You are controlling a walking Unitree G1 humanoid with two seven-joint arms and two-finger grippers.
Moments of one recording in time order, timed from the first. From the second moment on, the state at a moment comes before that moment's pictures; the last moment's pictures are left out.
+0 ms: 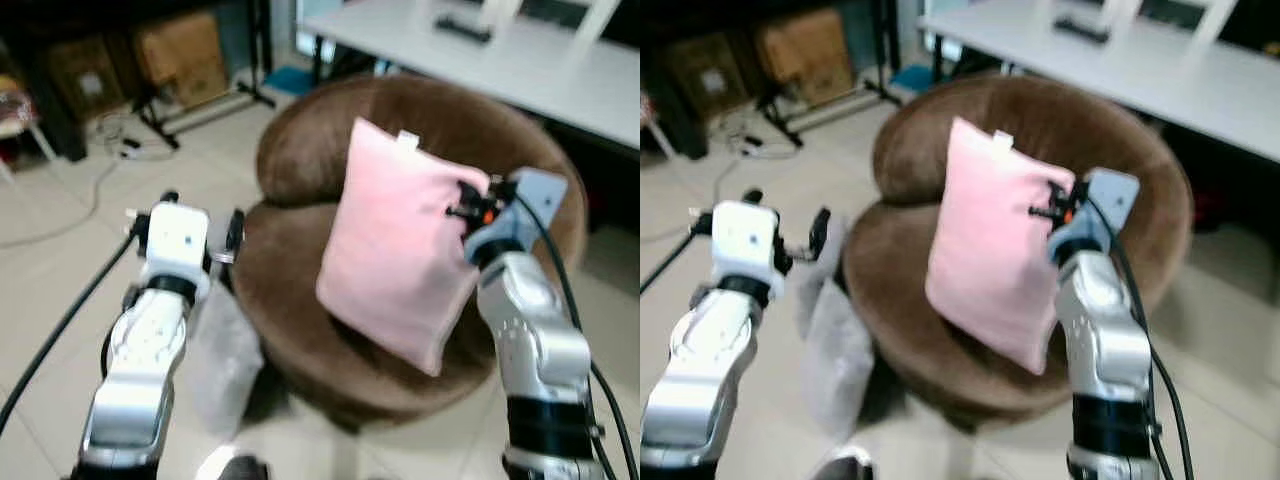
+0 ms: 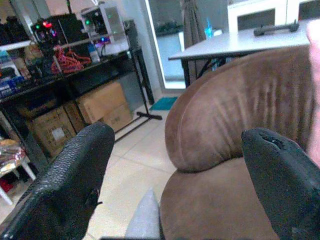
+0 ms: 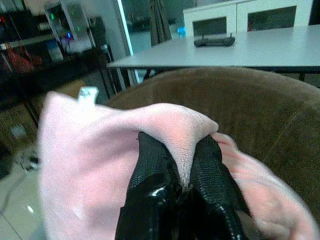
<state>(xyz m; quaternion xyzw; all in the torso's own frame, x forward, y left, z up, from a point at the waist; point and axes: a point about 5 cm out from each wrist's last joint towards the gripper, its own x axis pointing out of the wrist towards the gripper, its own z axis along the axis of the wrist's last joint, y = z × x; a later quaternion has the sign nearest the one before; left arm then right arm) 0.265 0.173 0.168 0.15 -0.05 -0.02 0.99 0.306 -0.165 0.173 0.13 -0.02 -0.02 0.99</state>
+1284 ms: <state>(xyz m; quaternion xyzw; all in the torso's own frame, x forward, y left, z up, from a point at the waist) 0.260 0.180 0.168 0.12 -0.05 -0.01 0.99 0.304 -0.124 0.177 0.07 -0.03 0.05 1.00</state>
